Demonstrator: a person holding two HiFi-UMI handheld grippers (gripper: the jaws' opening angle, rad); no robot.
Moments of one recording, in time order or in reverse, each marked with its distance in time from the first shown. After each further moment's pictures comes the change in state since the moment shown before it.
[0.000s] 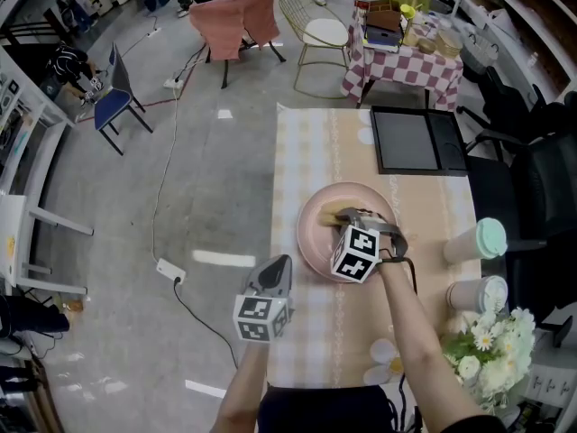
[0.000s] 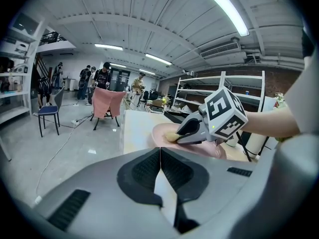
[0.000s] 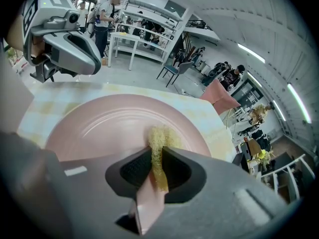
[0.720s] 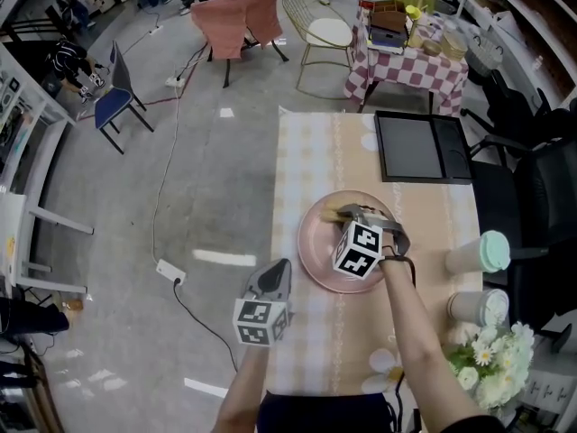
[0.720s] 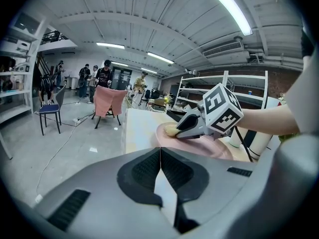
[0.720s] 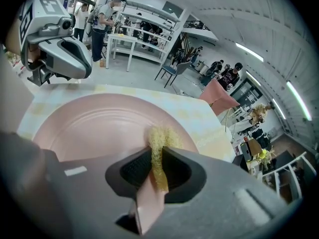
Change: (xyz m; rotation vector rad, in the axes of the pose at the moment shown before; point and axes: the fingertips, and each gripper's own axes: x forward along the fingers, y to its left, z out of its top) left arm 0.014 0.008 0.001 -0.016 0.013 0.014; right arm 0.013 -0.029 0.001 0.017 -0.014 -0.001
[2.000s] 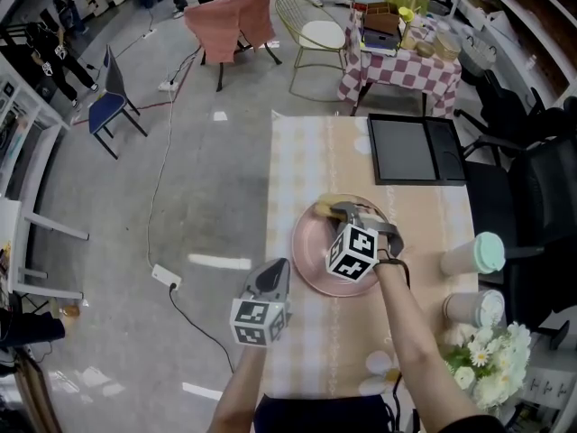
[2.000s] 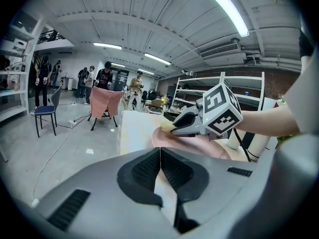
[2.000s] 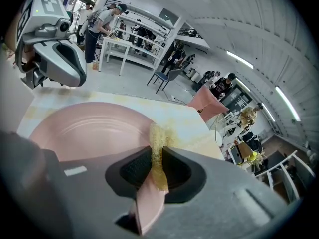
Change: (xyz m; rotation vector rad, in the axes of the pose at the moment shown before) left arm 0.008 -0.006 0.011 0.016 -0.012 -0.035; right arm -0.008 -0.020 0.013 0.017 -0.063 -0.109
